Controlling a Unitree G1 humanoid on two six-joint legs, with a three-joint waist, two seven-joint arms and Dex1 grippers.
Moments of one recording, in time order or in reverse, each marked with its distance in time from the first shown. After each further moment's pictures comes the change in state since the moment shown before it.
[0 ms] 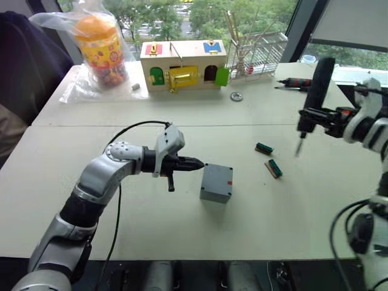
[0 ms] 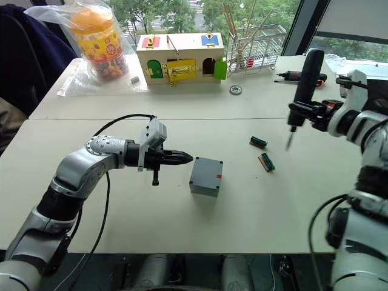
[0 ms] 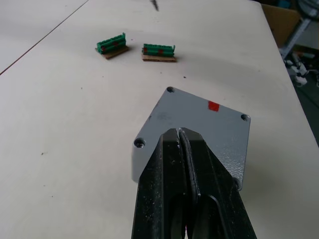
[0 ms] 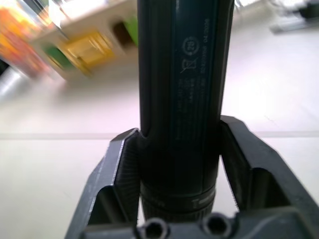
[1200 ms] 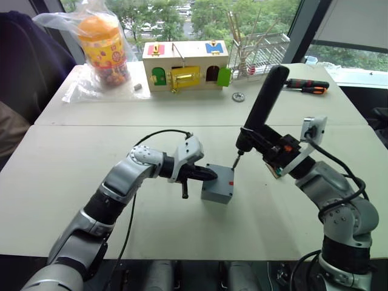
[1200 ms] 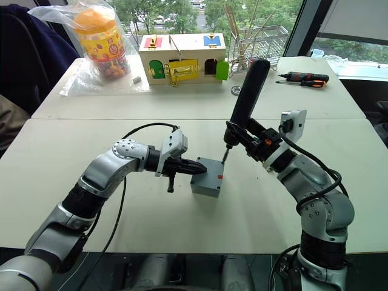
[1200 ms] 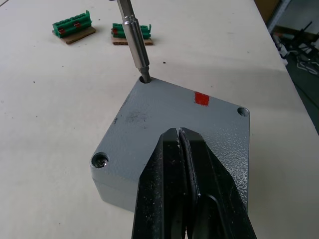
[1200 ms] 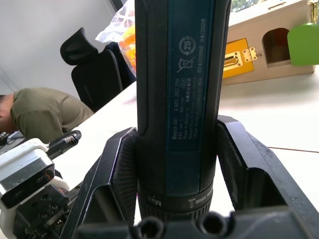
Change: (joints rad) left arm -0.020 -0.107 -0.122 0.104 0.128 -0.055 -0.027; right arm 0.410 0.175 0.324 -0.412 0.321 -0.297 -0.167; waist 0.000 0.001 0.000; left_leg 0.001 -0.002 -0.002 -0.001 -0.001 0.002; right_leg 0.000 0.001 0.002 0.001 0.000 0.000
